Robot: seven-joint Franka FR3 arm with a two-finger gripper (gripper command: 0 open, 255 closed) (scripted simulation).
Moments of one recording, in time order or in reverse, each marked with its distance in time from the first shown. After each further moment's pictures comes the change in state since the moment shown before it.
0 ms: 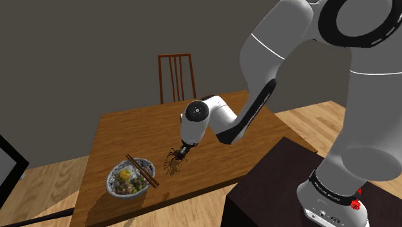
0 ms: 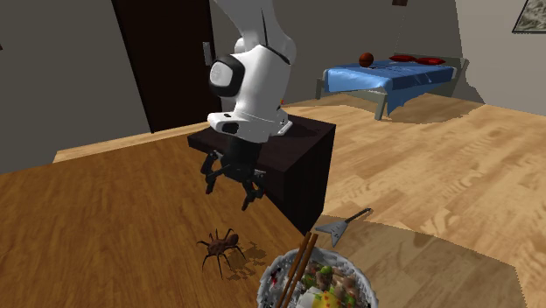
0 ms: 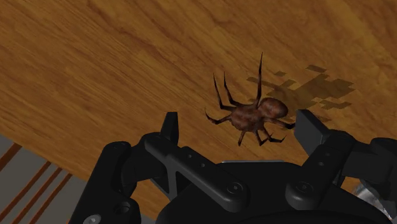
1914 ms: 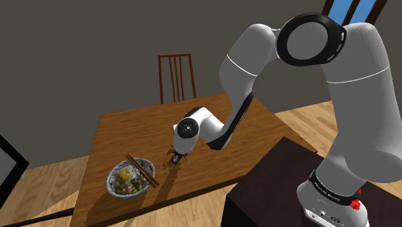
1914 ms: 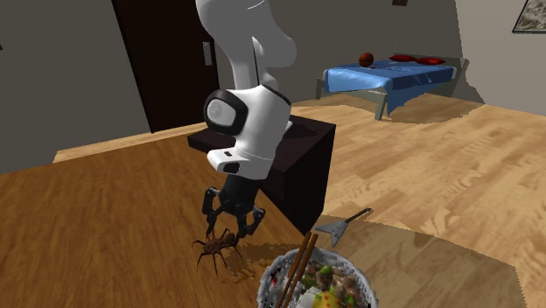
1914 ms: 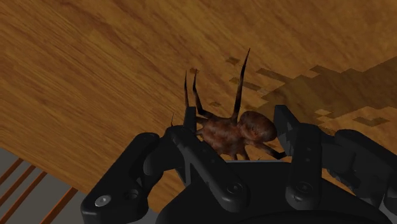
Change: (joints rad) arm 0.088 0.244 -0.087 0.203 -0.239 -0.005 0.165
